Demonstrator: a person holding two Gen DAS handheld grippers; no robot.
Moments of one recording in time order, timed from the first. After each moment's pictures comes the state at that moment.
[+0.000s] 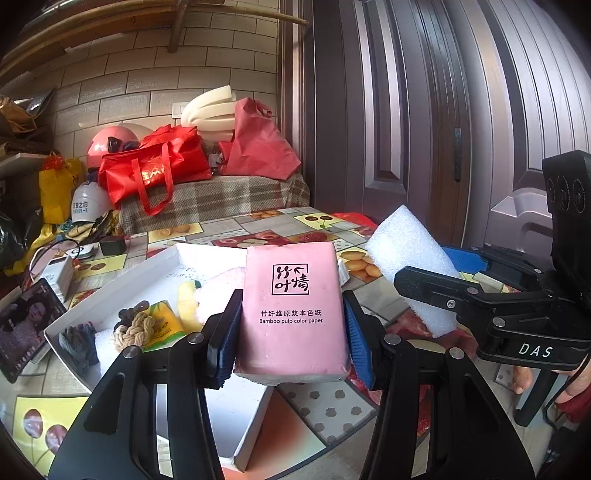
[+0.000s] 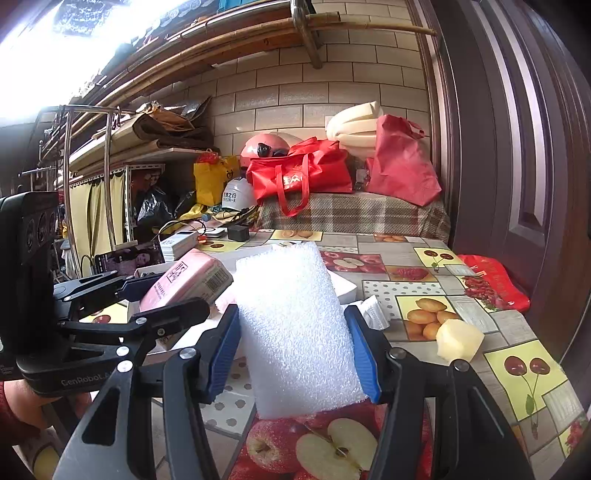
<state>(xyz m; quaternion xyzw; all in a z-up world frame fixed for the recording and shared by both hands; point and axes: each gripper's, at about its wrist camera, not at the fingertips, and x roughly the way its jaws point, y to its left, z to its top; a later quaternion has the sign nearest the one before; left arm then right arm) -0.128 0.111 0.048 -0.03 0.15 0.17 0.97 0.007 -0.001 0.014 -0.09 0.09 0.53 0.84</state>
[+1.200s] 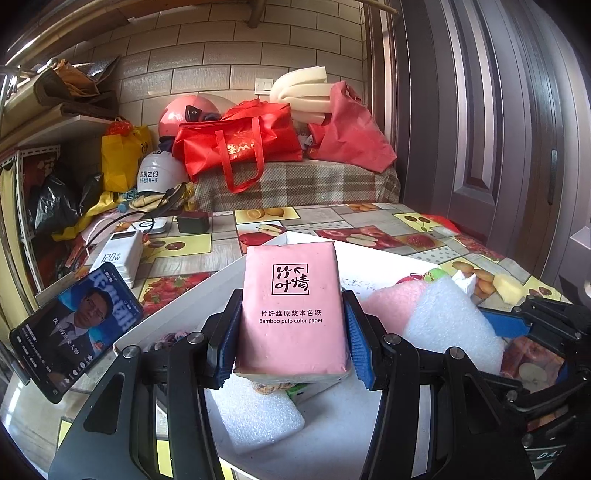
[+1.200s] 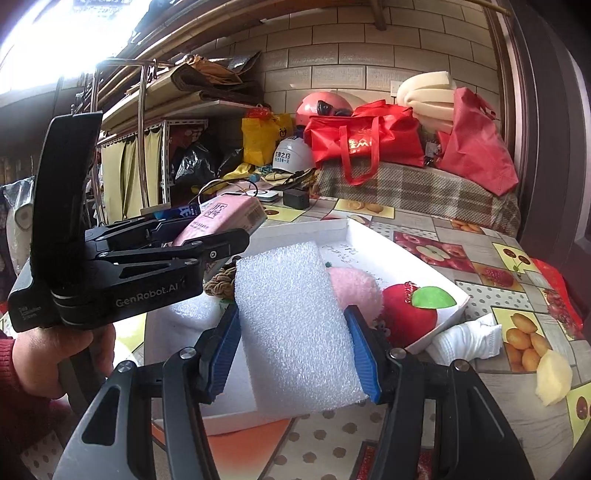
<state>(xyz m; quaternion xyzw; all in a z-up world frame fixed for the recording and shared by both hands) -0.132 0.232 0.038 -0.08 0.17 0.29 0.94 -0.014 0.120 -0.004 -0.17 0.14 0.60 0.77</state>
